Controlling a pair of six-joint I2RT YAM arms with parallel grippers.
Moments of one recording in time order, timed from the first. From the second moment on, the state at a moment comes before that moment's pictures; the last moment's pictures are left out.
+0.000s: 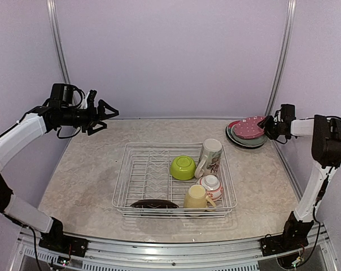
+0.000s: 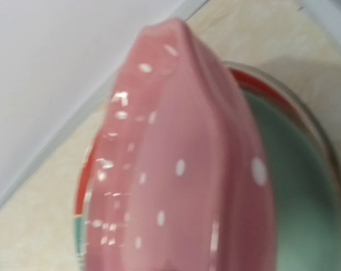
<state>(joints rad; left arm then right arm) -0.20 1.37 1.24 -0.44 0.63 -0.53 -0.16 1.92 1.27 0.04 -0.35 0.68</state>
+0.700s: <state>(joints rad) -0.20 1.36 1.24 -0.45 0.63 -0.52 -0.10 1.92 1.39 -0.25 -0.13 0.41</state>
